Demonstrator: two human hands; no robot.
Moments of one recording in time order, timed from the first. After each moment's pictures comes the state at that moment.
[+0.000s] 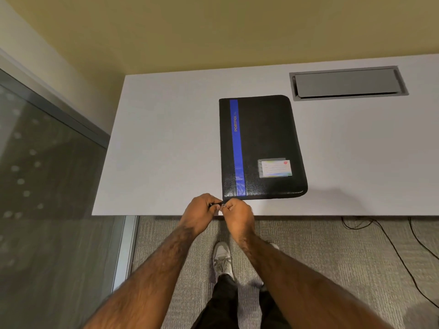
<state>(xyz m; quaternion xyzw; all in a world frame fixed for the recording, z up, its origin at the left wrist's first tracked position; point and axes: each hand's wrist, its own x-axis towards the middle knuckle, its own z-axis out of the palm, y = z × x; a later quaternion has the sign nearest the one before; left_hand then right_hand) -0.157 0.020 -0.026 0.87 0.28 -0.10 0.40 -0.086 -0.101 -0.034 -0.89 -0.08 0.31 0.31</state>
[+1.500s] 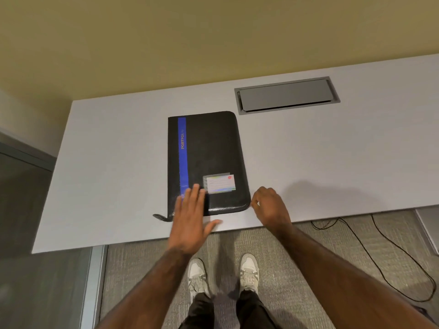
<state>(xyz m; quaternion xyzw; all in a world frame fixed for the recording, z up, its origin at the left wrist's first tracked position) -0.076 -0.083 -0.026 0.98 0.19 -0.04 0.10 0.096 -0.279 -0.043 -0.92 -0.30 0.15 0.20</state>
